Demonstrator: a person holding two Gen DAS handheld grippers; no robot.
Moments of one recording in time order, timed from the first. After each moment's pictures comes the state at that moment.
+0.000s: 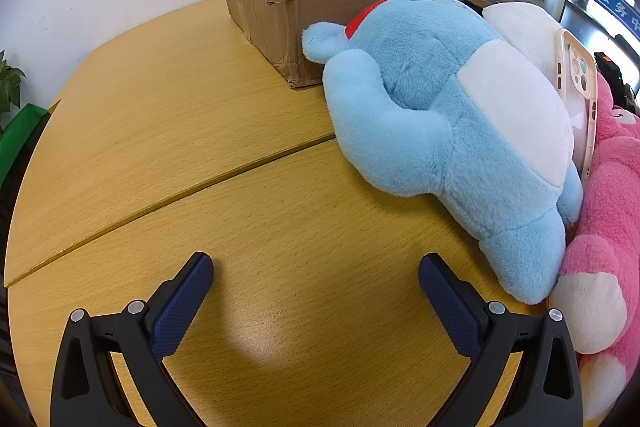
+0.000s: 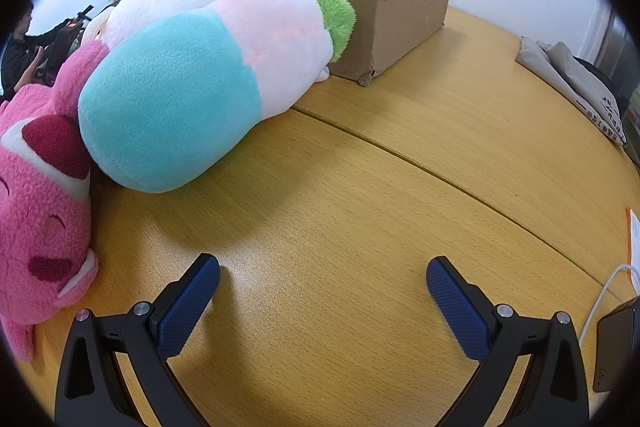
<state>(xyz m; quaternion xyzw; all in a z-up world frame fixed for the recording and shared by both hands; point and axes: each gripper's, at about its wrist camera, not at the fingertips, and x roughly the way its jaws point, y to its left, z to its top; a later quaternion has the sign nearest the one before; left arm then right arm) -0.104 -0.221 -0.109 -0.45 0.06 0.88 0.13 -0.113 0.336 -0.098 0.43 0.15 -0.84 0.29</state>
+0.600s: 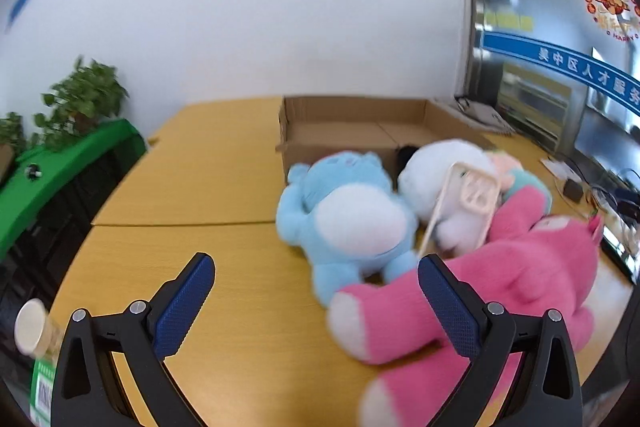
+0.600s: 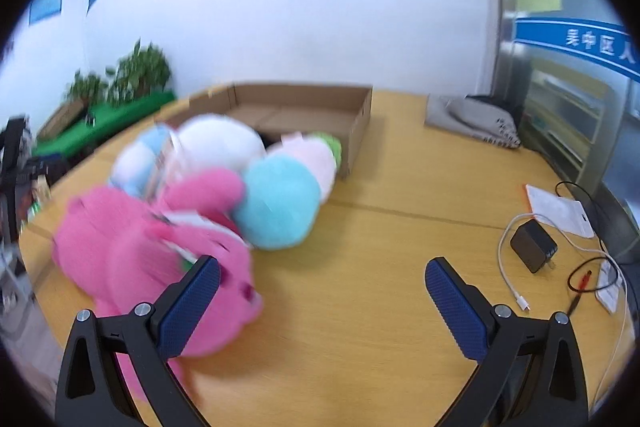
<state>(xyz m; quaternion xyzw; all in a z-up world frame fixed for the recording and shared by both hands) 0.053 -0.101 0.012 -0.27 -0.02 0.96 -0.04 0.066 0.322 0.026 0.28 0.02 -0.95 0.16</state>
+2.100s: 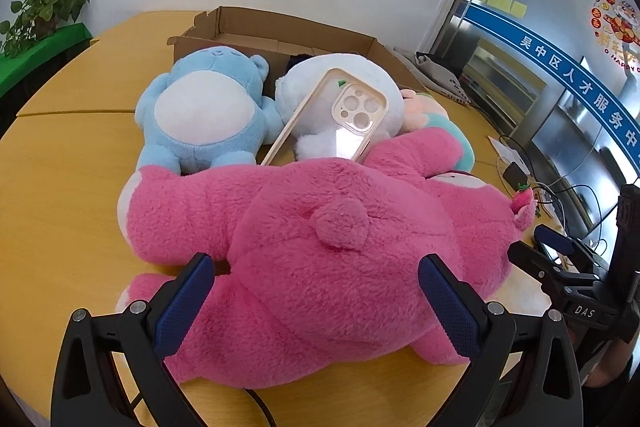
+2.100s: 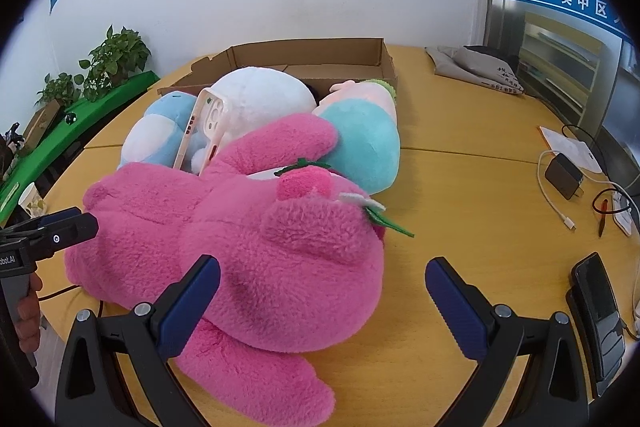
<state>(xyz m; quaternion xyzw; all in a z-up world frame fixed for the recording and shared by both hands) 0.043 -0.015 -0.012 -0.39 -0.15 0.91 0.04 0.084 0.225 -0.006 0.37 0.02 -0.92 0.11</state>
